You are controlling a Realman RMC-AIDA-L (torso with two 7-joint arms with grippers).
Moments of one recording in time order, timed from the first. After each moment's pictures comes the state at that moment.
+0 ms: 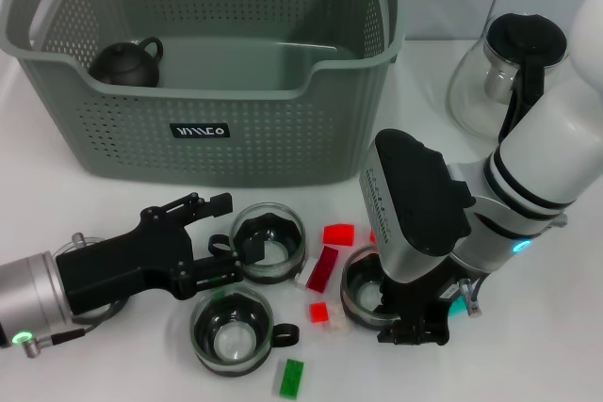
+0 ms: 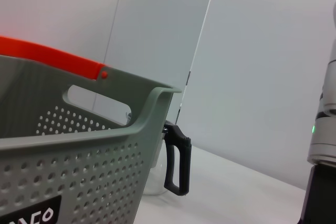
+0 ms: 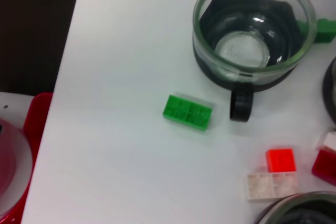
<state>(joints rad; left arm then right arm) -0.42 -2.15 0.32 0.46 2.14 1.65 -1.04 0.80 2.12 -1.68 -0.97 -2.38 -1.45 1.88</state>
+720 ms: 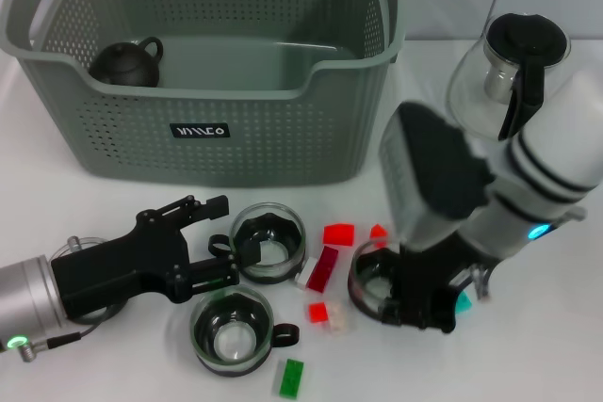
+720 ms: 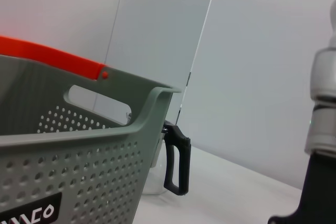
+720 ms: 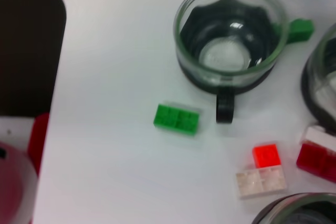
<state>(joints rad) -0.41 -2.15 0.32 0.47 2.14 1.66 -1.04 0.79 2.11 -1.58 -1.00 -2.38 -1.51 1.91</state>
